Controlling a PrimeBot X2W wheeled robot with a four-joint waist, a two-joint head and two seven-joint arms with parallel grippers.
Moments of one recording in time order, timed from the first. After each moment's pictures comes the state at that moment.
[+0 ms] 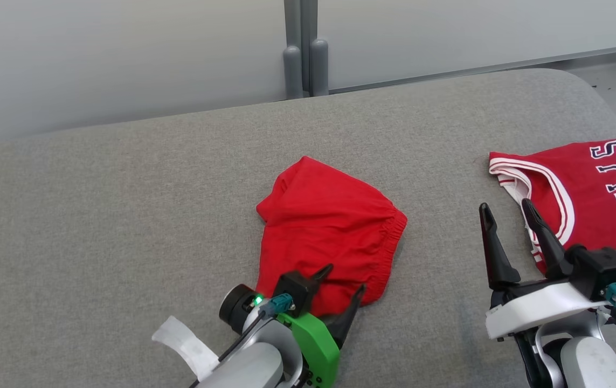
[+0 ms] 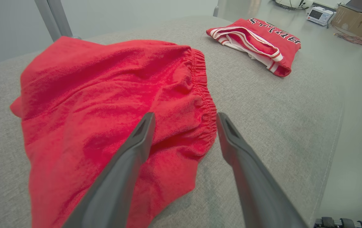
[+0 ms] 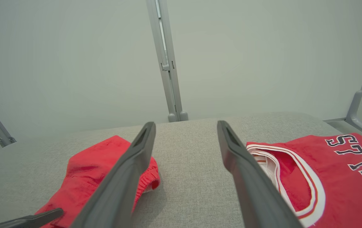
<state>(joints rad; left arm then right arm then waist) -0.51 0.05 -1.05 0.70 -0.68 -0.03 -0.26 -0.04 -0.05 0.01 -0.04 0.19 0.13 -0.11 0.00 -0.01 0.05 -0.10</state>
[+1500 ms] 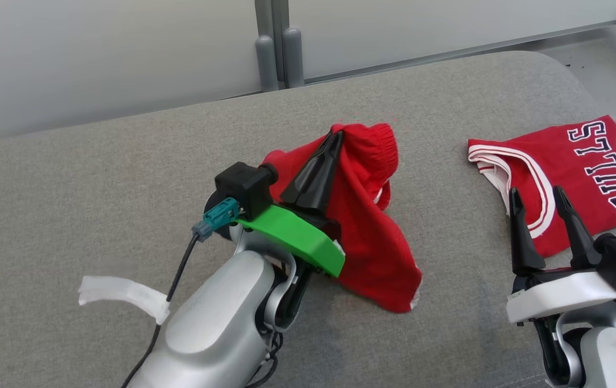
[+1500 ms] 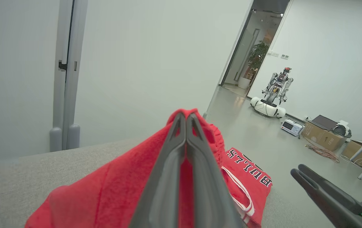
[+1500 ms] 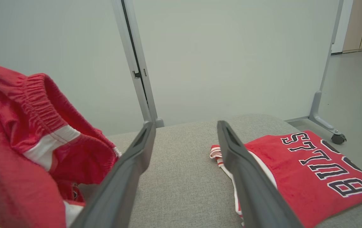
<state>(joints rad) -0.62 0.05 -0.78 0.32 -0.78 0.05 -0.26 -0.07 -0.05 -0.07 -0.04 0.19 0.13 -0.12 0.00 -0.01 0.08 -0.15</state>
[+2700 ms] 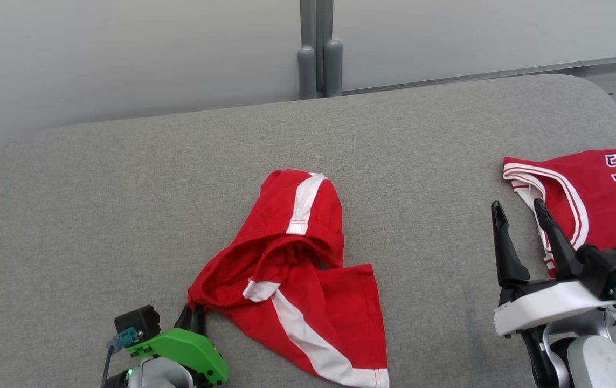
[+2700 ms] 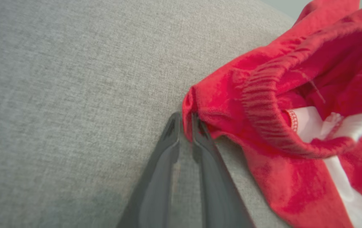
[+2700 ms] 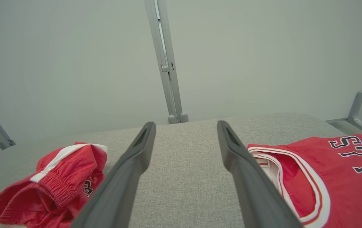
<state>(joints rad) -0.33 0.05 -0.37 0.95 -0.74 0.00 -0.27 -0.05 -0.05 -0.02 -0.01 0.20 0.13 -0.13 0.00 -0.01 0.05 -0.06</state>
